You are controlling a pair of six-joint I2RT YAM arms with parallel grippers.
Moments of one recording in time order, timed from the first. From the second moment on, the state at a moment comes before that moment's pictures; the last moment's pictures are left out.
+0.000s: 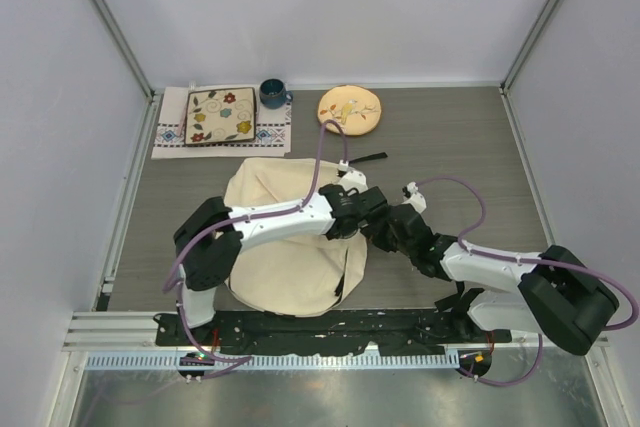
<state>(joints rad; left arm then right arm) -1.11 1.92 1.49 -0.93 -0.63 -0.74 0.73 1.21 0.35 0.21 0.18 1.06</state>
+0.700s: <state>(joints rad) -0.99 1.52 1.12 -0.86 -0.67 -0.76 0.72 1.25 0.37 0.22 0.16 1.06</state>
